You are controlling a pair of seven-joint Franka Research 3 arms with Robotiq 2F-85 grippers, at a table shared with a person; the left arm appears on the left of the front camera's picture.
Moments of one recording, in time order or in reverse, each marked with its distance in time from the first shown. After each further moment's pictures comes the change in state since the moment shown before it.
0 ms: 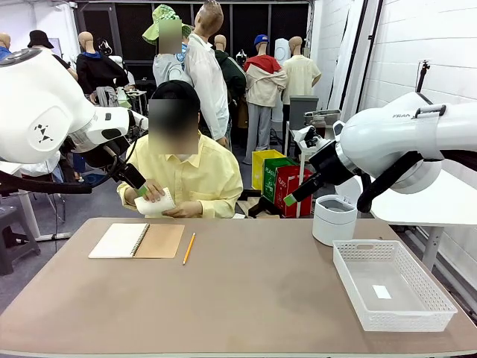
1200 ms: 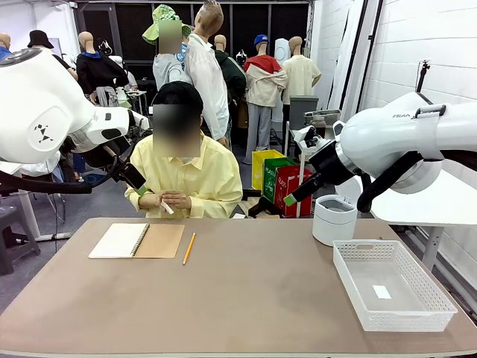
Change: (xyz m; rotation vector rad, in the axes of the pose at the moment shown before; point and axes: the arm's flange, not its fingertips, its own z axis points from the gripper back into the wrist) left arm 0.000 0.000 0.000 0.000 0.000 0.000; right arm 0.000 0.000 0.000 0.000 0.000 0.000
